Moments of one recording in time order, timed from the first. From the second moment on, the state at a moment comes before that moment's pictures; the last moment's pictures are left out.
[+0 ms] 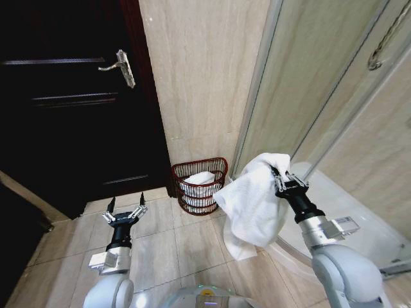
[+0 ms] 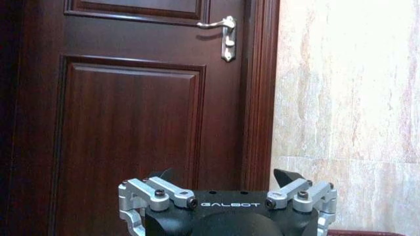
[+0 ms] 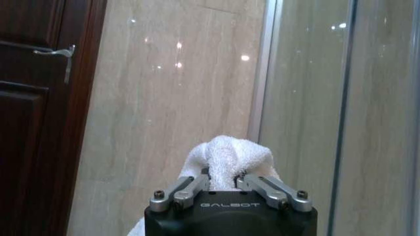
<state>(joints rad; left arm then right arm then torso) 1.79 -1.58 -0.70 -2.30 -0.16 -0.16 -0.07 -1.52 1.23 0.71 2.47 0.28 -0.24 -0.09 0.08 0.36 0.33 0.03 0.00</state>
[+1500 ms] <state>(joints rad) 1.83 -1.61 -0.63 -2.14 -0.05 -0.32 -0.17 -0.85 1.10 0.60 2.34 0.59 -0.32 0.03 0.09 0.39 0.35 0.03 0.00</state>
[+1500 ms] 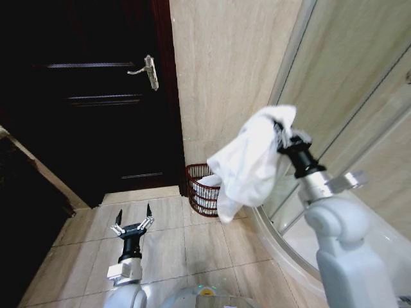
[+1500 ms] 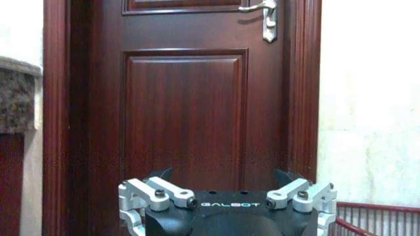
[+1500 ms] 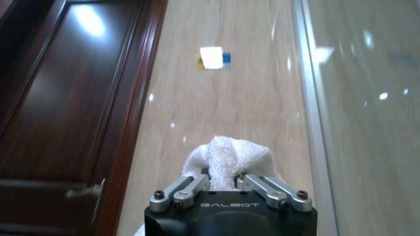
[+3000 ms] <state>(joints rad) 1.83 -1.61 -0.75 -2.07 -0.12 -0.42 -0.11 -0.16 1.14 0.12 1.60 0.58 -0.23 0.03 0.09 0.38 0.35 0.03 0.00</state>
